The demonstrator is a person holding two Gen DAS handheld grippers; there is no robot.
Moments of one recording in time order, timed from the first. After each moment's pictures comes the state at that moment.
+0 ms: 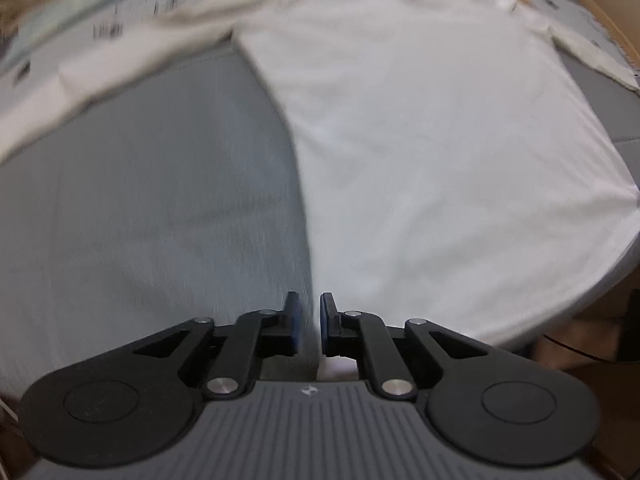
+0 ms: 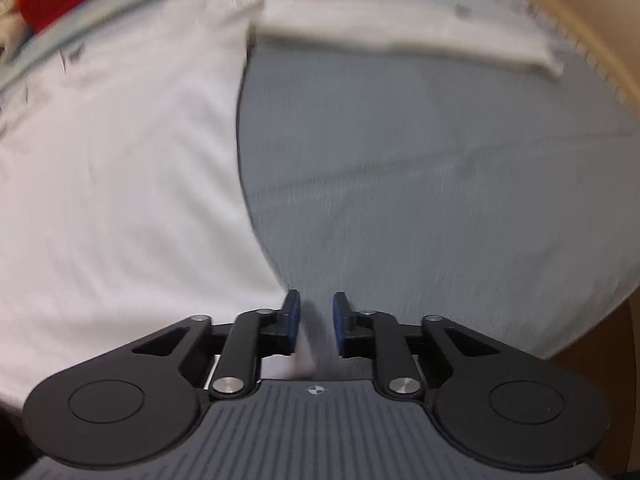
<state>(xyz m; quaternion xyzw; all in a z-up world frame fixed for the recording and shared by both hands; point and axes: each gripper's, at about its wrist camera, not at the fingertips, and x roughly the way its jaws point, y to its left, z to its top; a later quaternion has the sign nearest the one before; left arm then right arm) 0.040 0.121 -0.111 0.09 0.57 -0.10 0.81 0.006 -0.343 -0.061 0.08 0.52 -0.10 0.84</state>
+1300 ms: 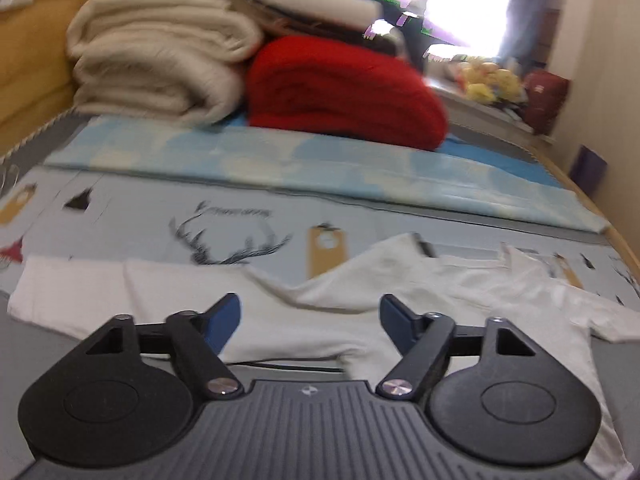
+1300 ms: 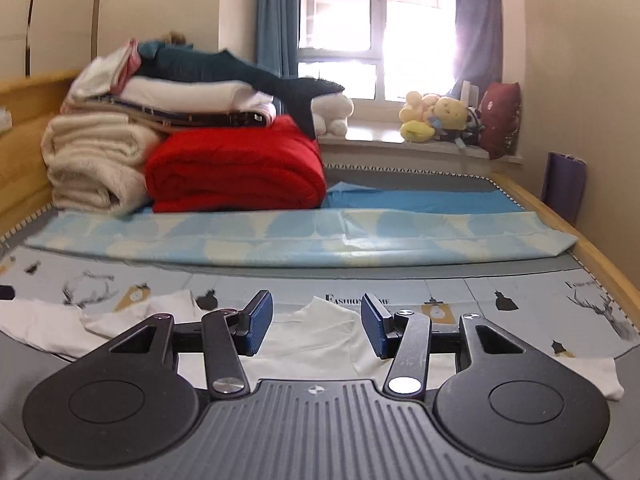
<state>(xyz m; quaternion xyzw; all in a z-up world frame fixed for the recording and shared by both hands) 0.222 0.218 -0.005 -0.07 0.35 -0.03 0.93 0.135 -0.254 0.118 -0.01 0.22 0.01 0.97</state>
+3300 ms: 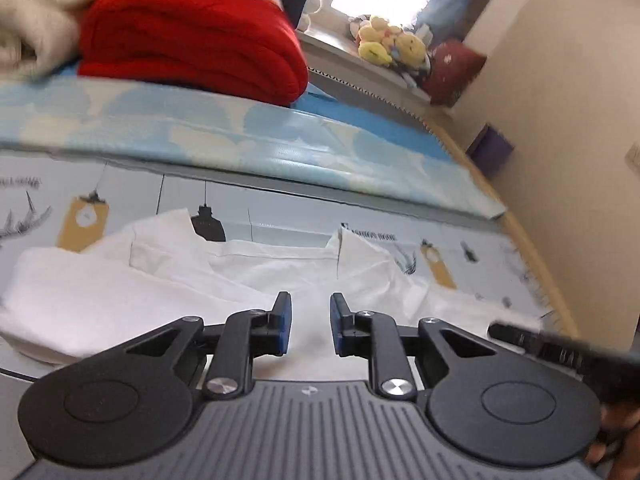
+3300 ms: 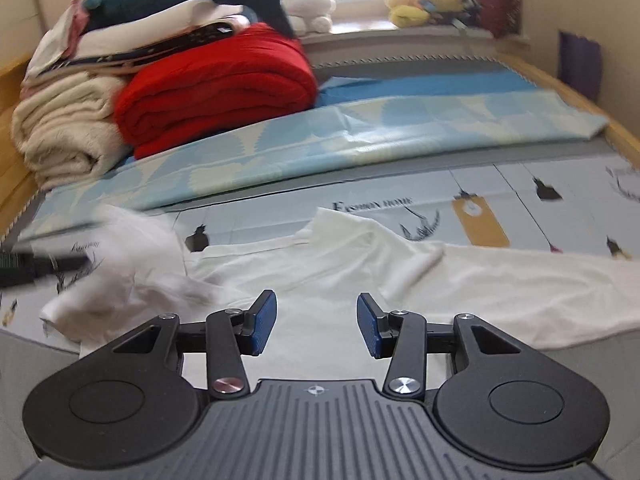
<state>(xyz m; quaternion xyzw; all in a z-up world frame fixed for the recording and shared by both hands) 0.272 0.029 0.015 -0.12 0.40 -0.19 0.89 0.213 -0.282 0.054 0.10 0.37 0.02 0.92</state>
